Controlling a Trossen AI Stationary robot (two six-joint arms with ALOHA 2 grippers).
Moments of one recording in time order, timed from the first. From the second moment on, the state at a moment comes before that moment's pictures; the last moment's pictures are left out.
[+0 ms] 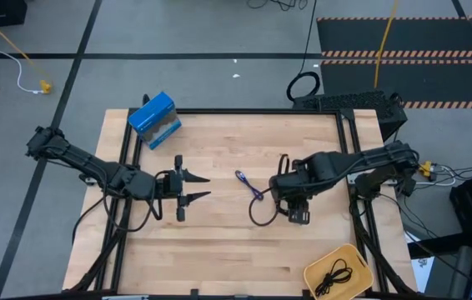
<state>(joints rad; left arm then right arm) -0.40 1.05 0.76 0.09 -0.49 0.02 0.24 1.63 1.72 -1.56 -0.01 0.38</state>
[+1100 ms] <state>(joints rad) -0.40 1.05 0.76 0.09 -0.49 0.02 0.24 1.63 1.06 -0.90 -0.03 0.41</state>
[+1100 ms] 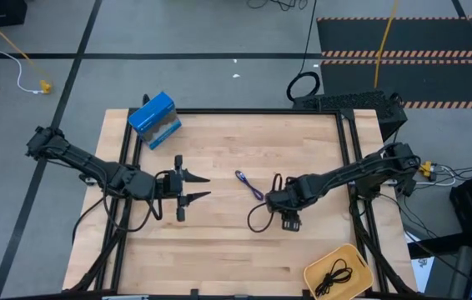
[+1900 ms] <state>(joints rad) -0.40 1.05 0.76 0.09 -0.49 0.02 0.24 1.63 0.83 -0.60 -0.08 0.46</state>
